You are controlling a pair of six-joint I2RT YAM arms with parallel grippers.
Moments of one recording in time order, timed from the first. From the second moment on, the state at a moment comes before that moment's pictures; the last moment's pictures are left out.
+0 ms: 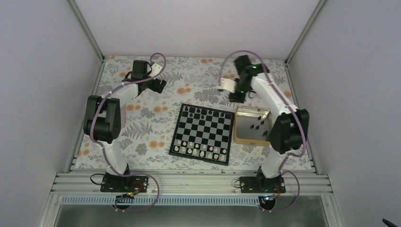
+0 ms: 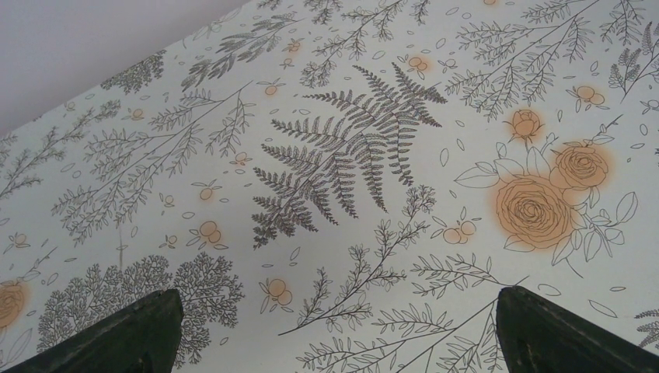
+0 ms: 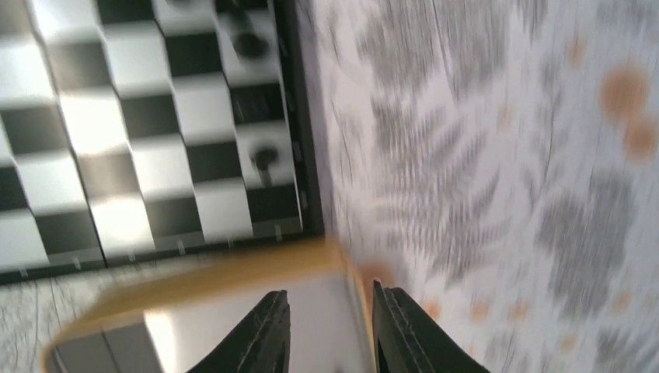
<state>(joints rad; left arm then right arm) -0.15 1.88 1.28 -0.13 0.19 0.33 0.37 1.81 1.68 -1.17 -0.14 -0.99</state>
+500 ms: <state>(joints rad) -0.15 1.89 1.28 -0.13 0.19 0.32 0.06 1.70 1.19 -1.04 -0.03 -0.98</state>
